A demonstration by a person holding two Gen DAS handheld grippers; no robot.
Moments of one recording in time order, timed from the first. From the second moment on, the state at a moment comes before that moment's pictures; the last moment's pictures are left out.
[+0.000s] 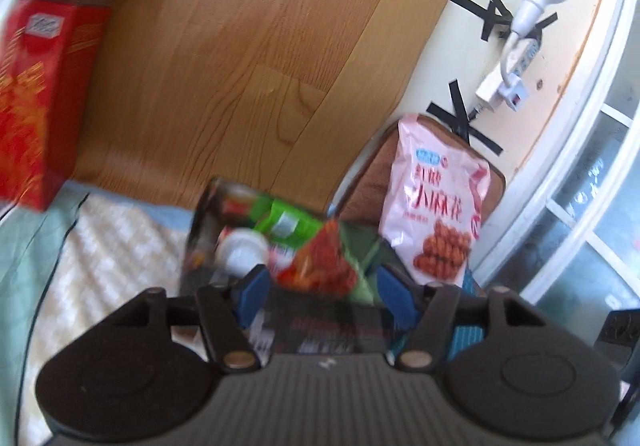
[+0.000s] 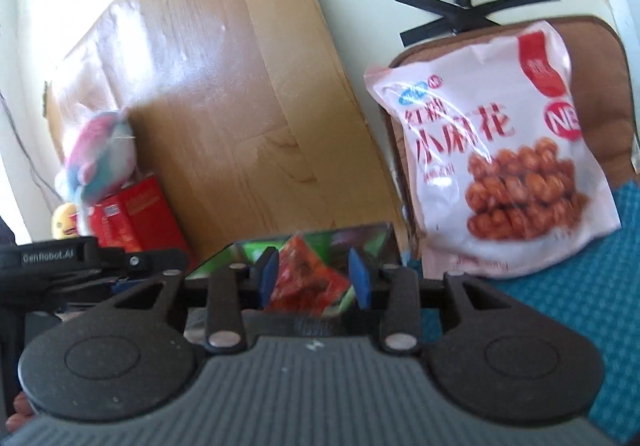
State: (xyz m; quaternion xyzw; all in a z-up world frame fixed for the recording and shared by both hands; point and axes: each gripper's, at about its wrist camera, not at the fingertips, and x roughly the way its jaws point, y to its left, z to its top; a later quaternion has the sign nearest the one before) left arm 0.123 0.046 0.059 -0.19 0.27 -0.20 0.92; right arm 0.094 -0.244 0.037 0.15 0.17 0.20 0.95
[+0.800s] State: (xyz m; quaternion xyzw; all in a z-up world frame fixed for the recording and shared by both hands) left arm 0.010 0.004 -0.006 -0.16 0.38 -0.32 0.86; right arm -0.041 -0.220 -0.014 -0.04 0.29 0.29 0.91
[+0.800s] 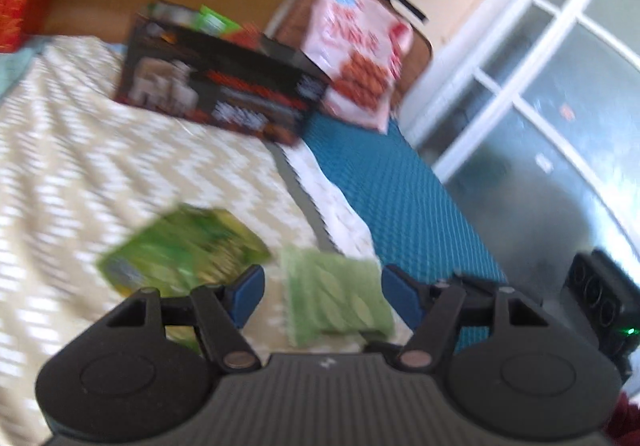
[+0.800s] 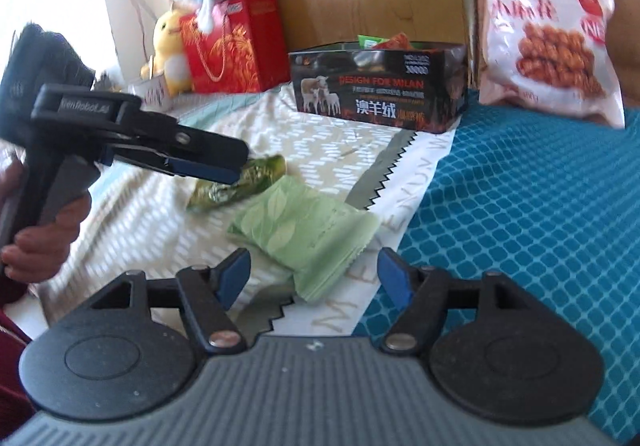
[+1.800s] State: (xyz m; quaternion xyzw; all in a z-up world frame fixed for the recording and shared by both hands) left arm 0.188 0.008 0.068 -0.15 0.30 -0.21 0.92; right arm 0.141 -0.153 0.042 -0.07 0.16 0.27 0.95
